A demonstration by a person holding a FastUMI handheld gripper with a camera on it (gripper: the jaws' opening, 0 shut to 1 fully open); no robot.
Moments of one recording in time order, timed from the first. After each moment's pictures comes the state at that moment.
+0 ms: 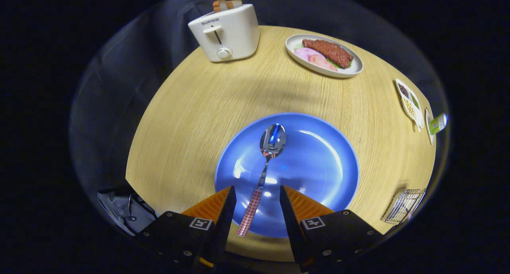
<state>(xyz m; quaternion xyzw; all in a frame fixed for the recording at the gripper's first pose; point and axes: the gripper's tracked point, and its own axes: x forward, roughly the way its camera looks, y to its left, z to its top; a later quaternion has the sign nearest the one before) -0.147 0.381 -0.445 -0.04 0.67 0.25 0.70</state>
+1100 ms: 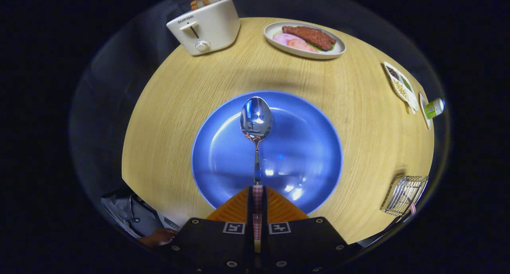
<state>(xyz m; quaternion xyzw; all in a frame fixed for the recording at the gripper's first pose) -0.136 0.329 -0.432 -0.03 0.67 0.21 0.71</state>
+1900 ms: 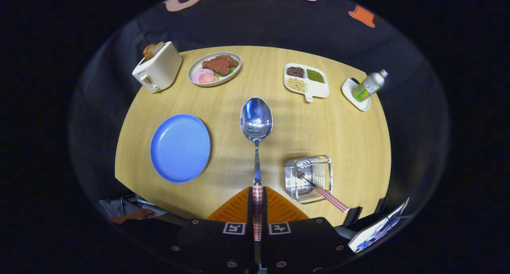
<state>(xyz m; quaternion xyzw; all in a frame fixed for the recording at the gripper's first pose) -0.120 0.081 -0.347 -0.04 0.66 0.11 0.75</state>
